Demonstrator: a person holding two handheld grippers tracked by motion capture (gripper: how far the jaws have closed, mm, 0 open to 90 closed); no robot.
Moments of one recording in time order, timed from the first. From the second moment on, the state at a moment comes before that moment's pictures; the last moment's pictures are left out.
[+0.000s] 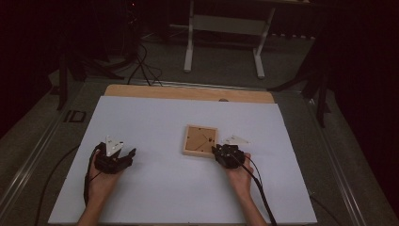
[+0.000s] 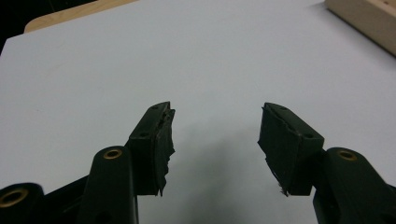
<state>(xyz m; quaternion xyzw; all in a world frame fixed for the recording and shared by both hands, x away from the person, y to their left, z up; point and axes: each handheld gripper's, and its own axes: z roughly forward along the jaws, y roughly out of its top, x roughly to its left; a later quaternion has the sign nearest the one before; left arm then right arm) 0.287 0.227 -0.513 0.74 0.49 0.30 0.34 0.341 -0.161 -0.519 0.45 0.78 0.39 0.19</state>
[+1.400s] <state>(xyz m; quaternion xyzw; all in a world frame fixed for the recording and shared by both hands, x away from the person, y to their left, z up) 0.287 0.228 -0.512 0.74 0.49 0.30 0.35 0.340 -0.129 -0.520 0.40 0.80 0.40 0.17</state>
